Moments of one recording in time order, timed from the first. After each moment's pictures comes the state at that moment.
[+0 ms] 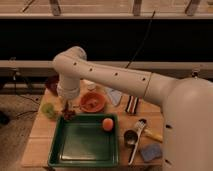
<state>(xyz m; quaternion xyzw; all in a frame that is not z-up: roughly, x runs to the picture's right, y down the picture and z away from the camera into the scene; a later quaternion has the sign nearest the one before) -0.181 0.085 0.682 -0.23 -0.33 -0.53 0.75</state>
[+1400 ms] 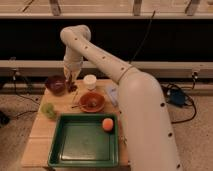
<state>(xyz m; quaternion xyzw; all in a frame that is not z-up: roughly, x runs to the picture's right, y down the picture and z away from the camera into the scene) -0.186 -0.066 0.800 -0.20 -0.31 -0.51 0.78</state>
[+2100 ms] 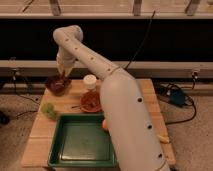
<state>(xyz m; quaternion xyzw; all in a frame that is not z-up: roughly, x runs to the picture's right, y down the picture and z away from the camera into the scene) -0.236 -0.089 0.836 -0.15 -0.29 -0.49 0.81</state>
